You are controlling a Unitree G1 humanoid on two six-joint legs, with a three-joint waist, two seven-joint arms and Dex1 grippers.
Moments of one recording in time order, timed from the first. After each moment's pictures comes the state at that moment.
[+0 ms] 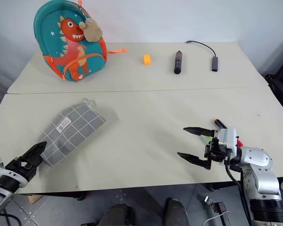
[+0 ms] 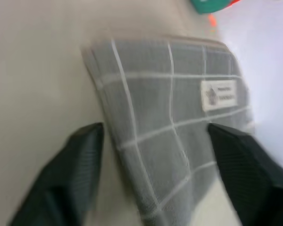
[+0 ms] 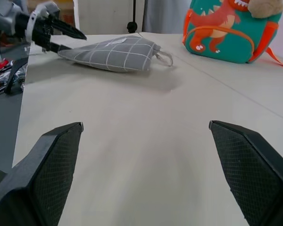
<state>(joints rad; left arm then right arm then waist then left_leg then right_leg) 0.35 0.63 0.75 -0.19 -1.50 0.80 0.01 -0.12 -0.63 -0.18 -0.03 0.58 -0.04 1.33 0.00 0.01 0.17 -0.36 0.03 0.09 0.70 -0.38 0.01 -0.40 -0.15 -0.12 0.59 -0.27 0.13</state>
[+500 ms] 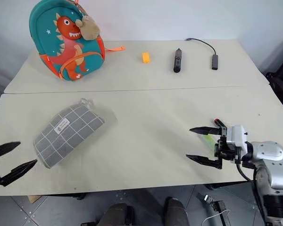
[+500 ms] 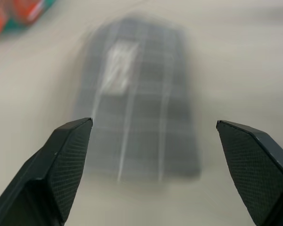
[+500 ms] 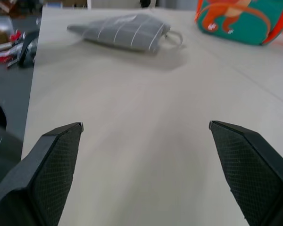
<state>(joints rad) 0.49 0.89 0.72 -0.18 -0.64 0.02 -1.00 -0.14 -0.76 -0.20 0.02 0.58 -0.05 1.45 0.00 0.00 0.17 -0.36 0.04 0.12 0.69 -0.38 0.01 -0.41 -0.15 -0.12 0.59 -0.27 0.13</state>
